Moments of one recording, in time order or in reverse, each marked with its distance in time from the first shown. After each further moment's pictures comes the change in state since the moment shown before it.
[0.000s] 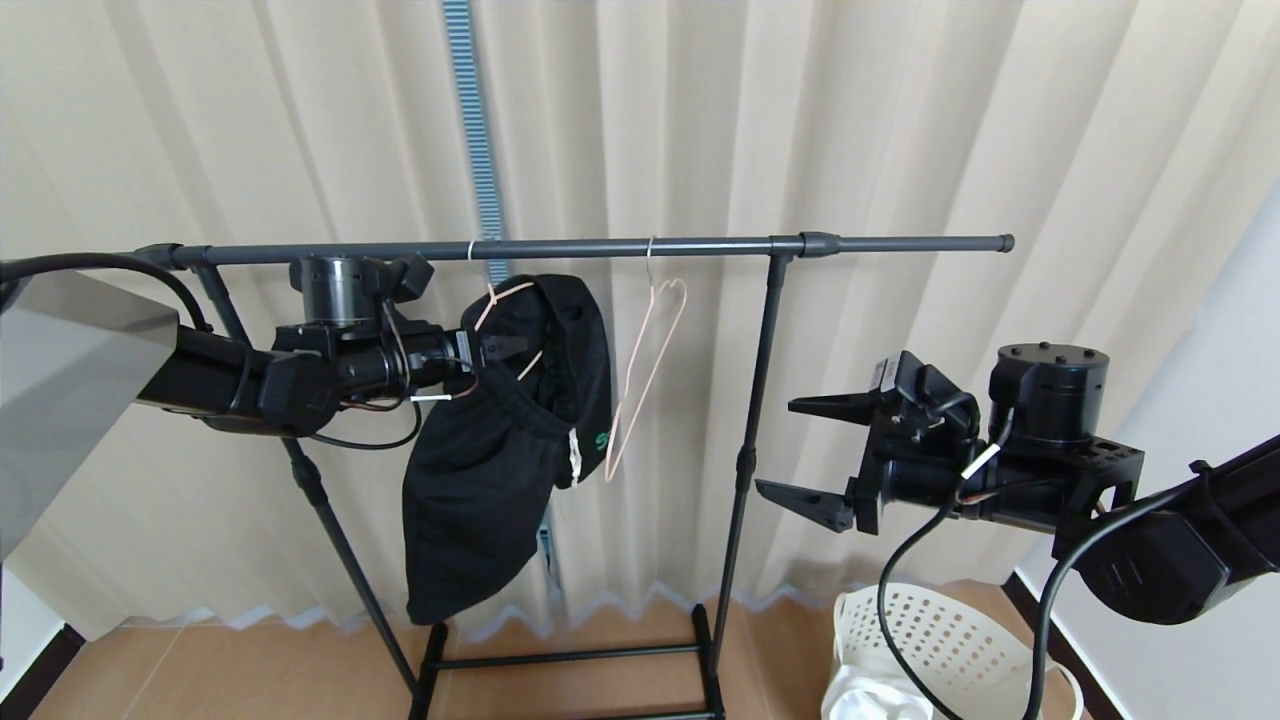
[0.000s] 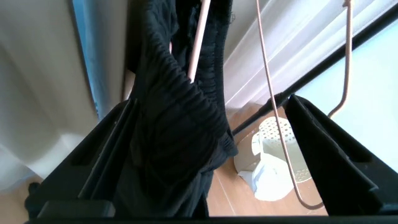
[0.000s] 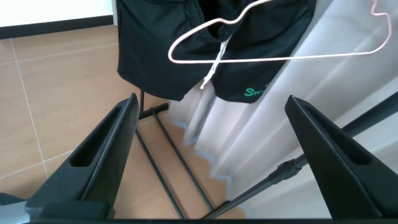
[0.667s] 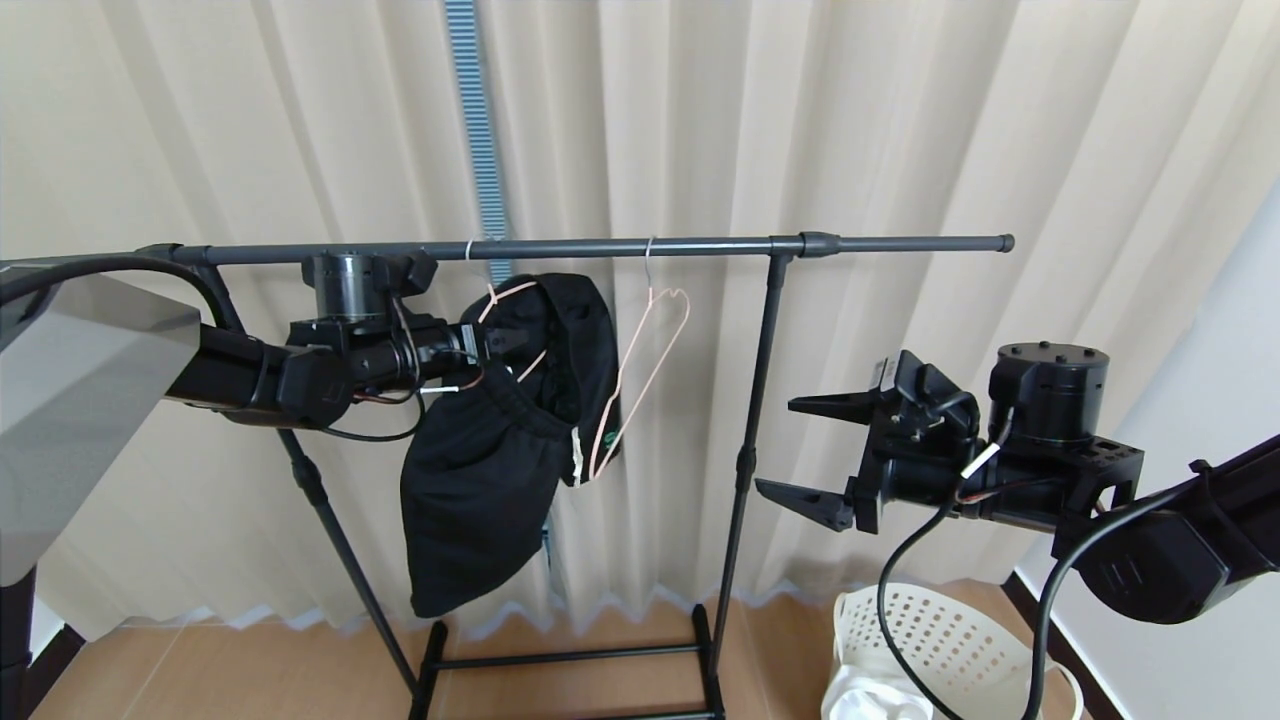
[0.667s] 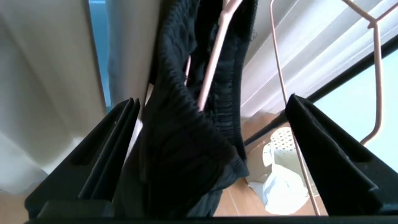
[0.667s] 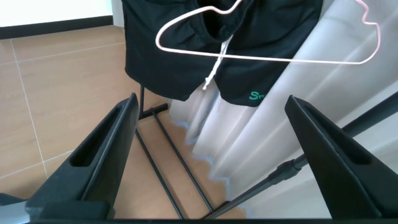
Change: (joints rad) left arm -0.006 0.045 -0.072 0.006 0.061 0.006; right arm 0.000 0.000 -0.002 0.000 0.000 0.000
